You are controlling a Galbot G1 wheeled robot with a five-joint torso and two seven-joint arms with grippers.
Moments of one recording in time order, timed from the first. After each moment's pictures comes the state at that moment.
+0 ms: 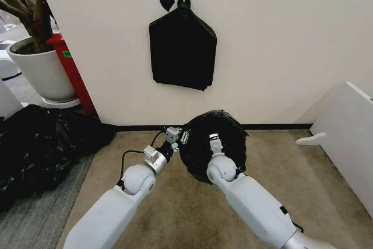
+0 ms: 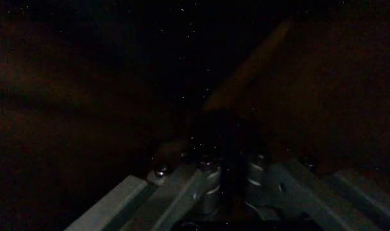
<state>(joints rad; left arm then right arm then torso) 0.91 -1.14 0.01 -1.62 -0.41 -0.17 0.14 -0.75 1.28 -0.15 1.46 0.40 -0.48 0.62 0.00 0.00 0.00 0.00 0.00</state>
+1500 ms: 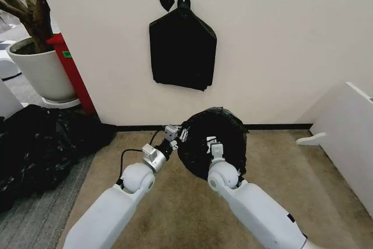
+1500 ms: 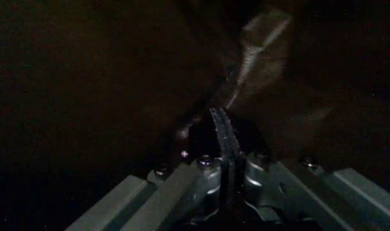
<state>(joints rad) 0.93 -1.14 -0.03 -1.65 -0.44 -0.18 0.16 -0.79 1.24 -0.21 1.51 0.60 -0.48 0.64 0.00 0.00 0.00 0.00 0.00</state>
